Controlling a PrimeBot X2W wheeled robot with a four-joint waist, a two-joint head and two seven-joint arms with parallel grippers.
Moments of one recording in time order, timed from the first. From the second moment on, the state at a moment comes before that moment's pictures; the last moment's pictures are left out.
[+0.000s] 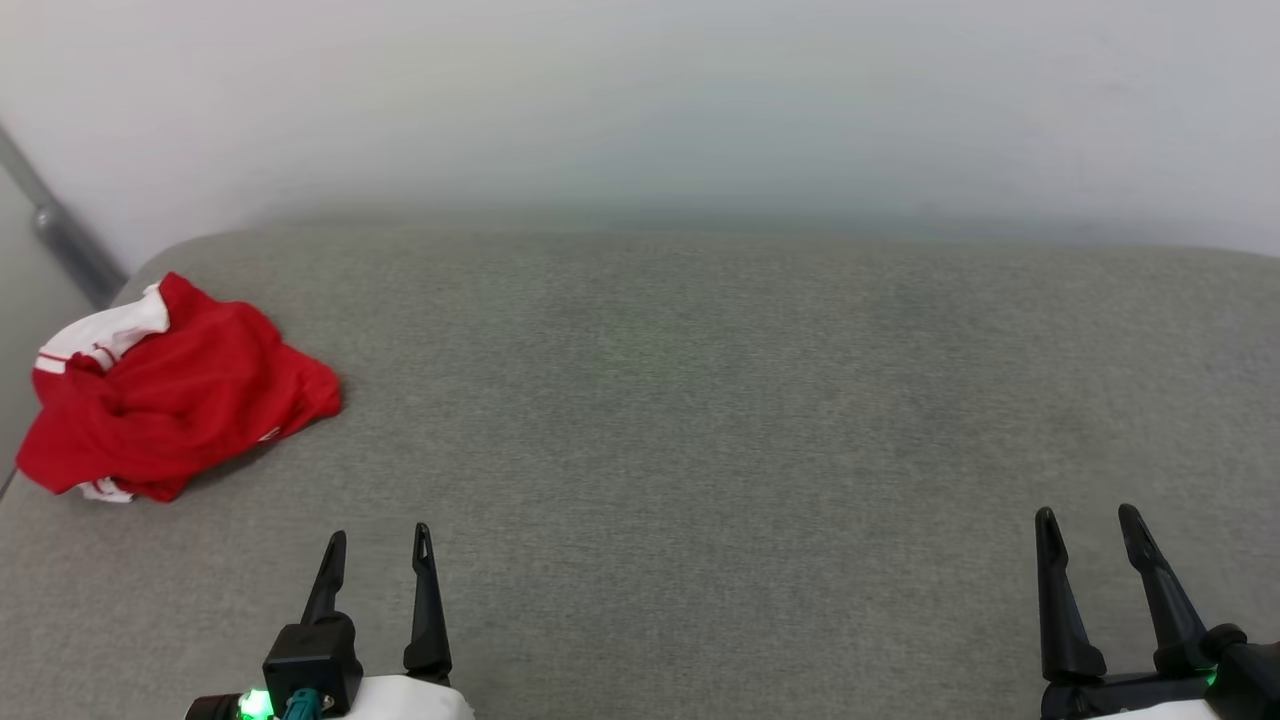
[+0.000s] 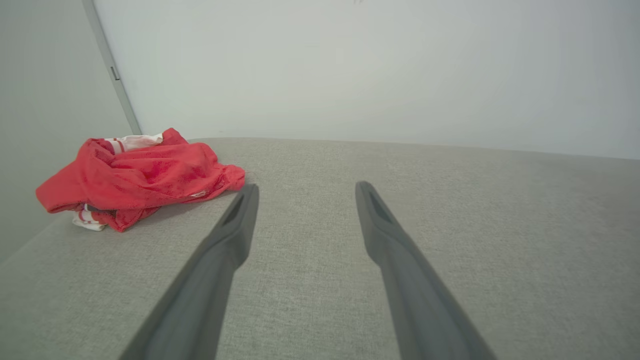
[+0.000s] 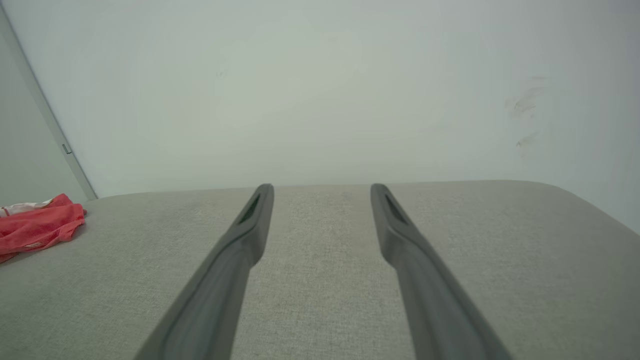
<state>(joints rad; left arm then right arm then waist) 0.08 0.05 -0.08 0.08 -0.10 0.13 -0.26 0.17 -0.05 -0.04 -0.07 0.16 0.13 -0.26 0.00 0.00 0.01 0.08</state>
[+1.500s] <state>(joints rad) 0.11 0.05 0.01 0.07 -0.15 0.15 -0.26 0.19 -0.05 -0.01 -0.08 0.14 0.13 -0.26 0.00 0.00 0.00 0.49</state>
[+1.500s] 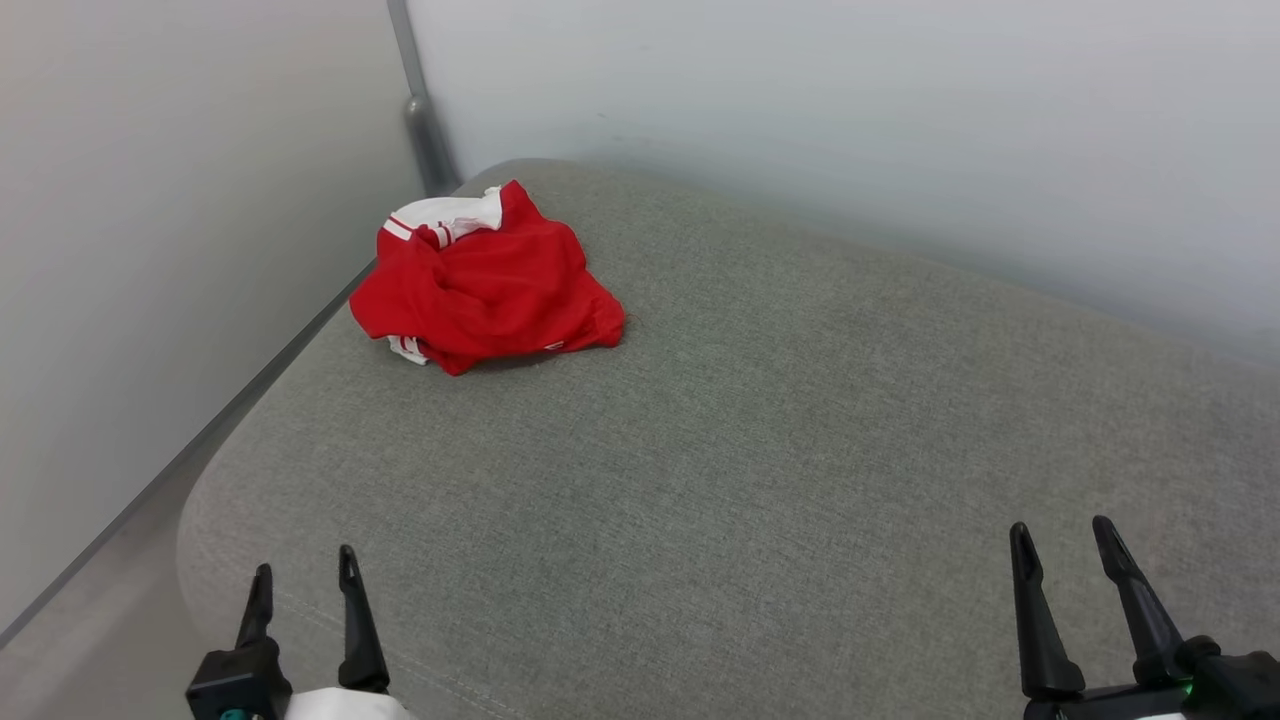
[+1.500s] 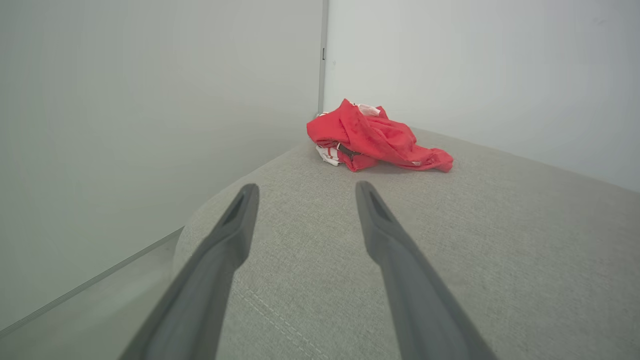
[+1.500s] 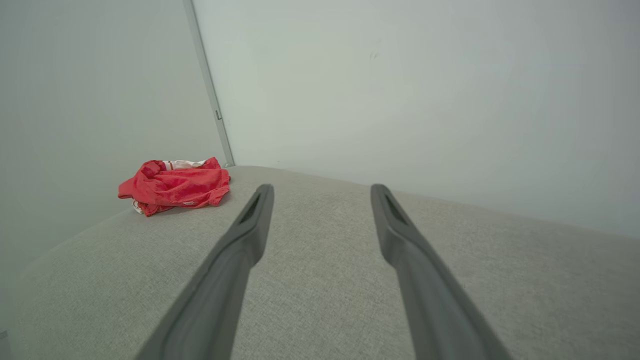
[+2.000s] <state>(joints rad) -0.30 0.14 0.21 0.15 -0.17 -0.05 -0.26 0.12 -0.05 -0.02 -0.13 0.05 0.13 -0.26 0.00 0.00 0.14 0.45</state>
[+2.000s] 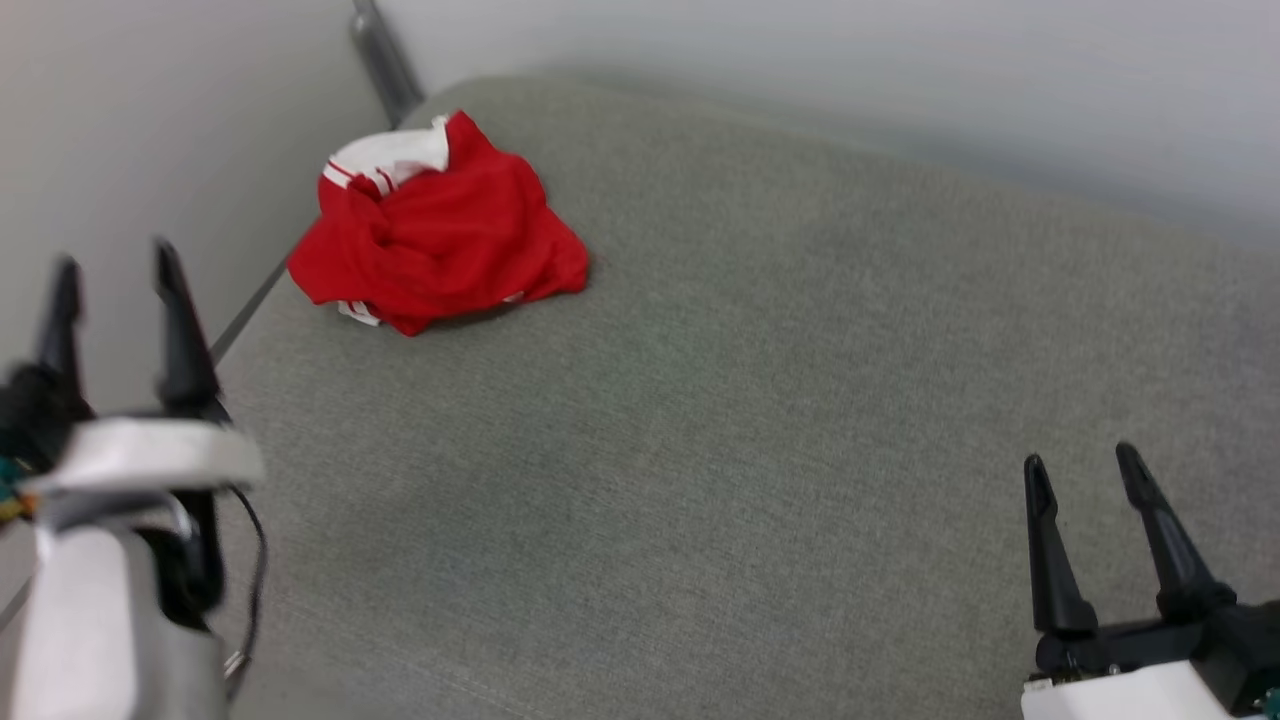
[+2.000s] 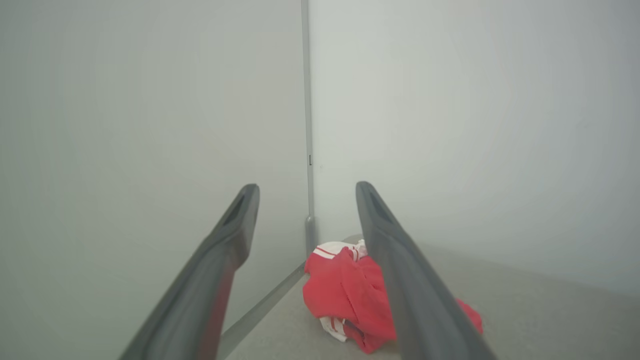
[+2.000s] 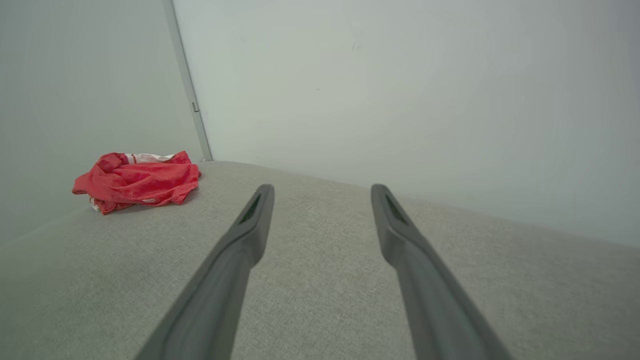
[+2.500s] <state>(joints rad) -0.82 0.42 0.28 0.41 -0.30 -0.13 -0.25 -0.02 -0.07 -0.04 -0.29 -0.07 0.13 -0.26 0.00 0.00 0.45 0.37</state>
